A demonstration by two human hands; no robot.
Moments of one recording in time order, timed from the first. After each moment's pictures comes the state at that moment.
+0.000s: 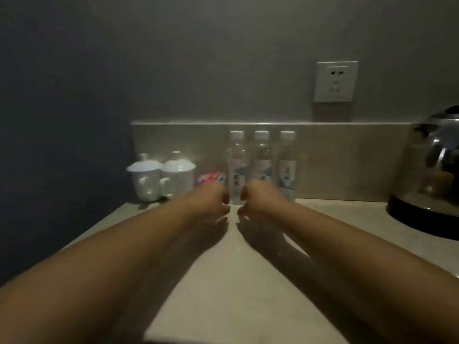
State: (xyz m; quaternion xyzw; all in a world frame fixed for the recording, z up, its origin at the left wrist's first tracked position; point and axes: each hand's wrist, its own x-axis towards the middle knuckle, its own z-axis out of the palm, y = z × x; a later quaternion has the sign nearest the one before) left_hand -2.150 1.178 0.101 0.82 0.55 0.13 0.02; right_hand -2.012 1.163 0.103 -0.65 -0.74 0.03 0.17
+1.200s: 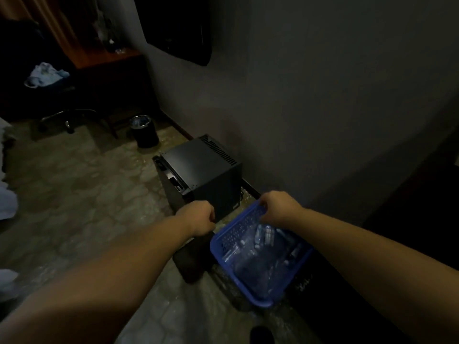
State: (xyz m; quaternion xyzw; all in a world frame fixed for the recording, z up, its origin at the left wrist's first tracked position) left_hand -2.731 0.833 -0.173 0.51 0.83 -0.02 0.22; right_hand -2.560 0.971 -0.149 -0.35 -0.90 0.23 -0.10
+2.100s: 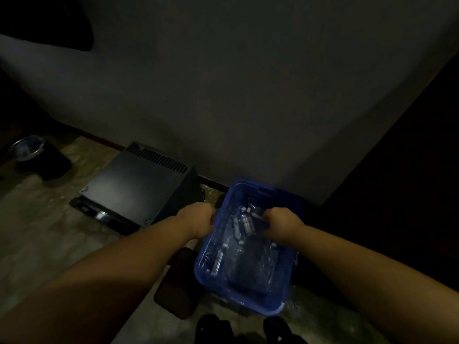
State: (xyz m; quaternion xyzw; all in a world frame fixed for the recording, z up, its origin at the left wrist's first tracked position) left_hand -2.821 1.043 -0.242 0.68 0.67 -0.14 0.27; right_hand -2.599 1.078 -0.248 -0.55 -0.76 0.33 -0.13
